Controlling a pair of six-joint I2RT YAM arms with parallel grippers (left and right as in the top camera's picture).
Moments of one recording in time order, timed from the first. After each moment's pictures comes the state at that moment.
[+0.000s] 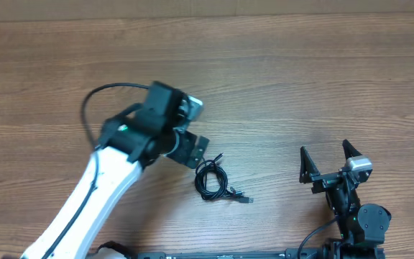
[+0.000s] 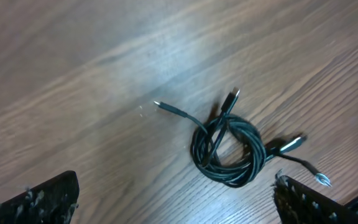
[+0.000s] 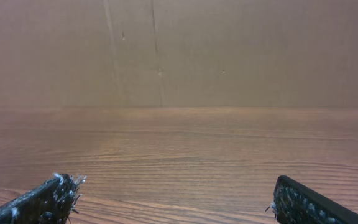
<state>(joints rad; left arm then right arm) -0.50 1.40 1.26 -1.05 0.09 -0.02 -0.10 0.01 0.02 -0.01 -0.28 0.07</state>
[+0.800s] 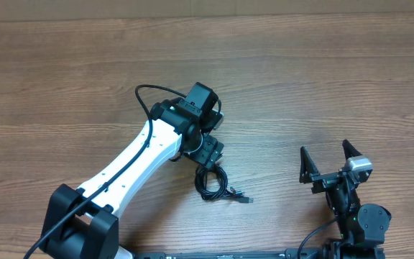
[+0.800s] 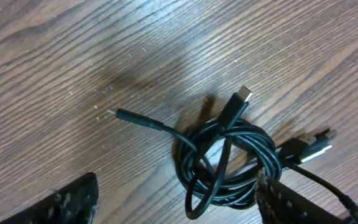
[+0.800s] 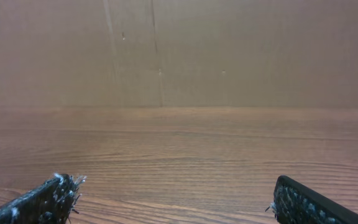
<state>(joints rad) -0.56 1.66 1.26 -1.00 0.12 -0.05 -0.10 0.01 0.02 -0.01 -0.28 0.07</state>
